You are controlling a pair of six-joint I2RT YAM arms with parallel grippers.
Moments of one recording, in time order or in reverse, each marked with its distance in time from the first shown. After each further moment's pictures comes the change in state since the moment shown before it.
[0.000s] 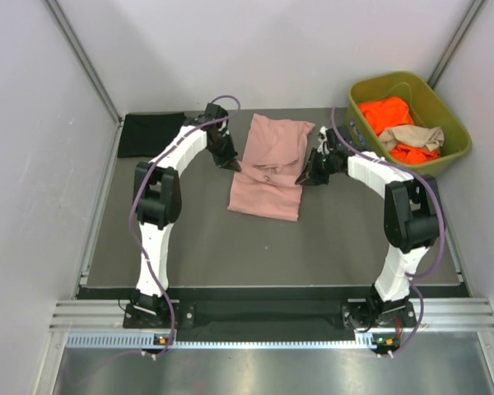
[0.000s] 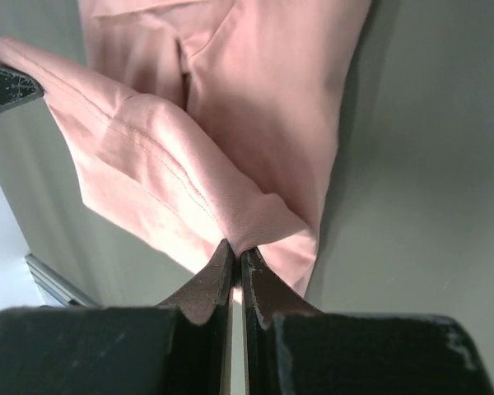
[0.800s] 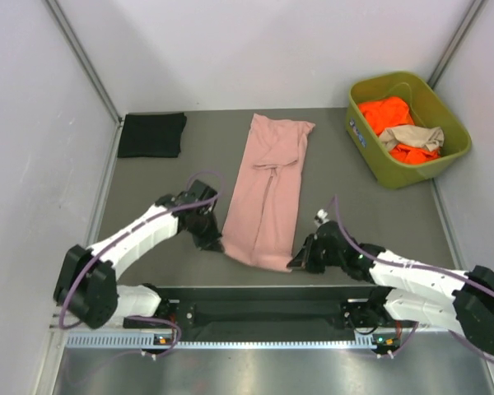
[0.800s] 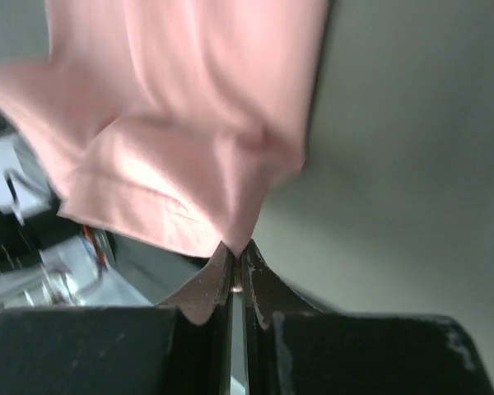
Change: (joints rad) left arm -0.231 -0.987 -1.192 0.072 -0.084 -0.268; right arm 0.599 -0.819 -0.983 0.346 0.255 0.547
